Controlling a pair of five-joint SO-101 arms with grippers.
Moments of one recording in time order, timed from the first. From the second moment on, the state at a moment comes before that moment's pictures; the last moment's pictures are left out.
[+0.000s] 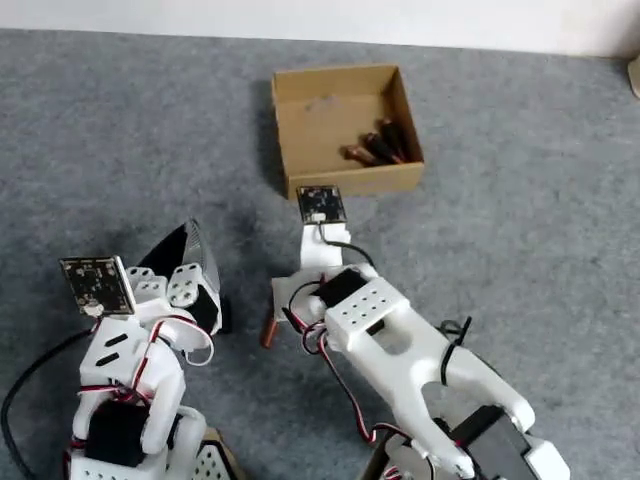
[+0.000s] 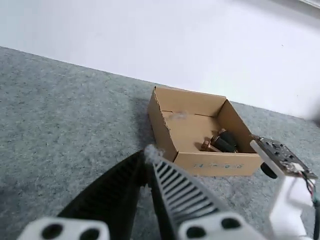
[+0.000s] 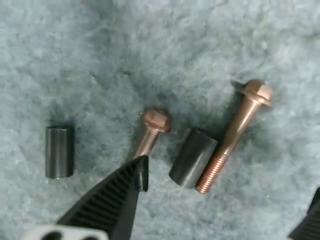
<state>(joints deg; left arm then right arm) 3.8 -102.5 76.3 48.4 21.8 -40.5 -17.5 46.9 42.5 -26.5</state>
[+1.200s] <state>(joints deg) 1.6 -68.6 72.4 40.0 21.9 -34.7 -7.6 48.7 30.9 -26.6</state>
